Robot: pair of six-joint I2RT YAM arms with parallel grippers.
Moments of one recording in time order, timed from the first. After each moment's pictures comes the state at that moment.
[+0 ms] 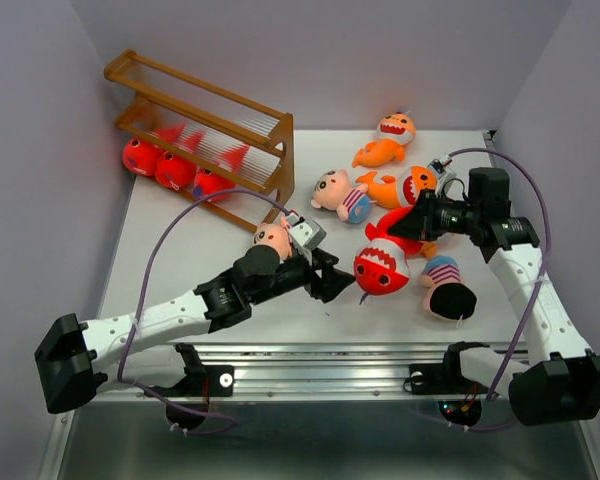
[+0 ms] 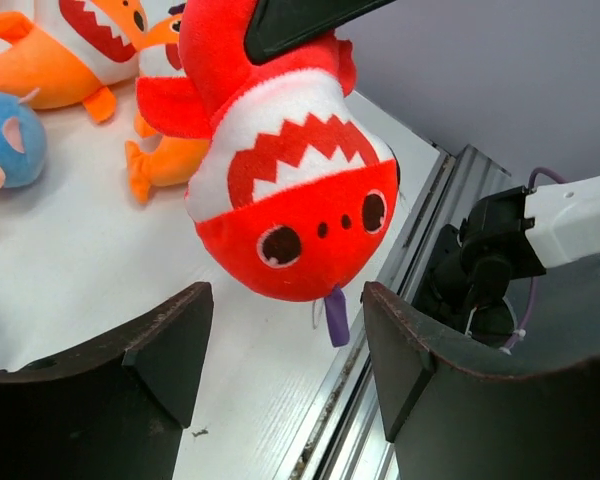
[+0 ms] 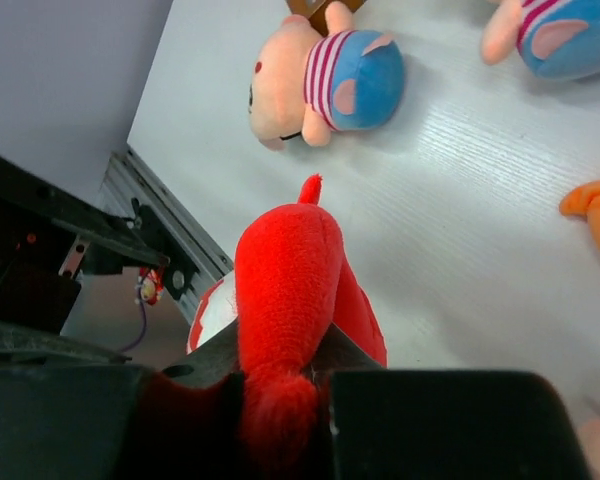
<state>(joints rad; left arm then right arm) -1.07 1.07 0.69 0.26 0.06 -0.36 0.07 1.10 1.05 -0.62 -0.88 0.23</state>
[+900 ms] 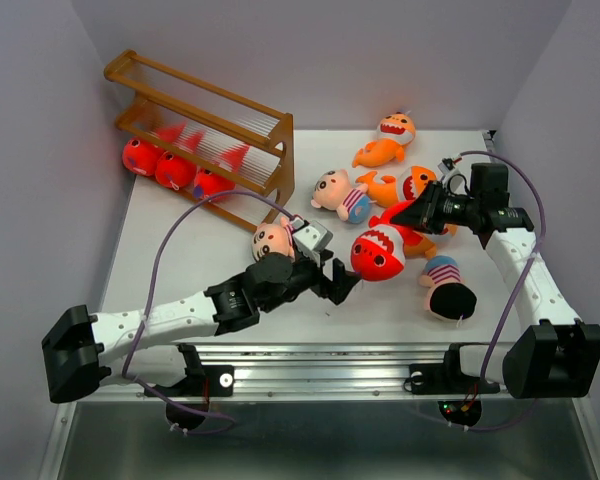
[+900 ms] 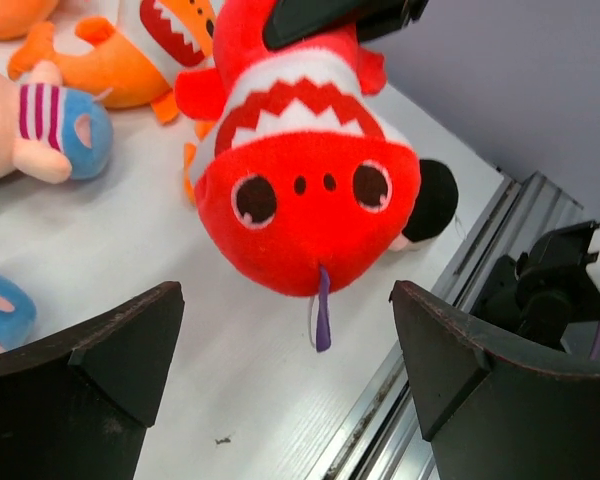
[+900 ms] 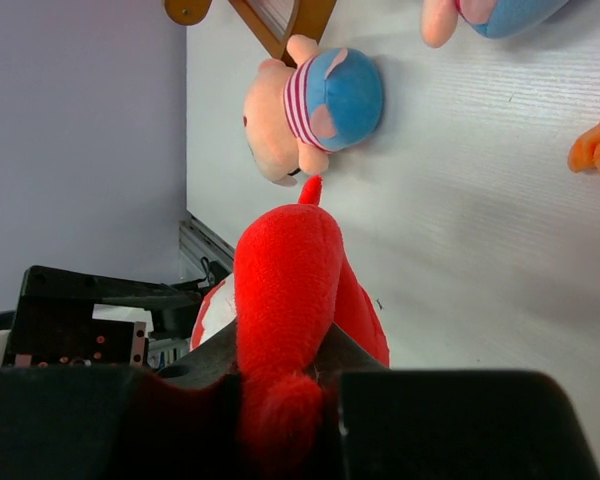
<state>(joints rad) -1.15 1.11 0.69 0.29 -0.18 -0.33 -0.01 1.23 1.06 -0.55 -0.86 0.55</state>
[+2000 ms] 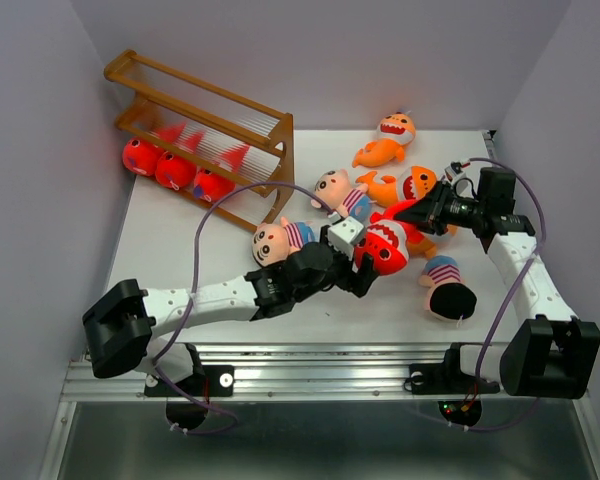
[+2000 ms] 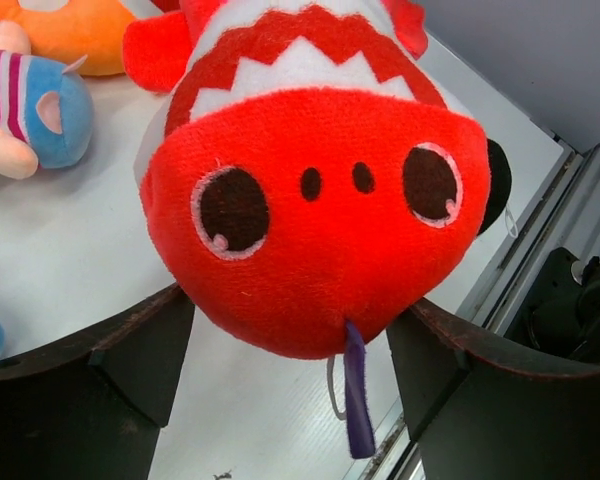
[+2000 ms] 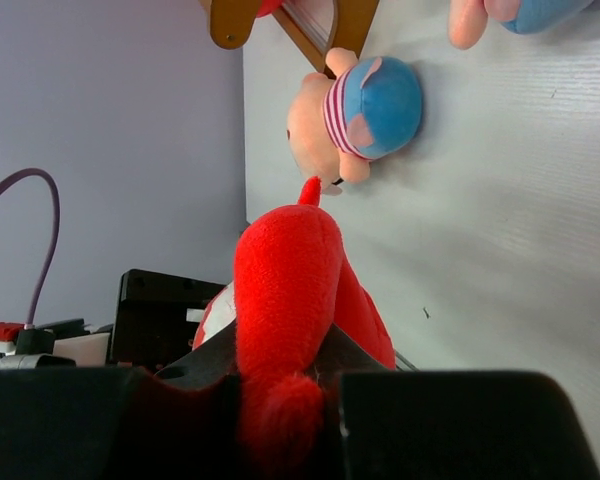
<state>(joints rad) -1.15 1.38 0.87 0.25 -0.21 -0.32 -0.07 1.23 0.98 -0.41 -0.99 0.71</state>
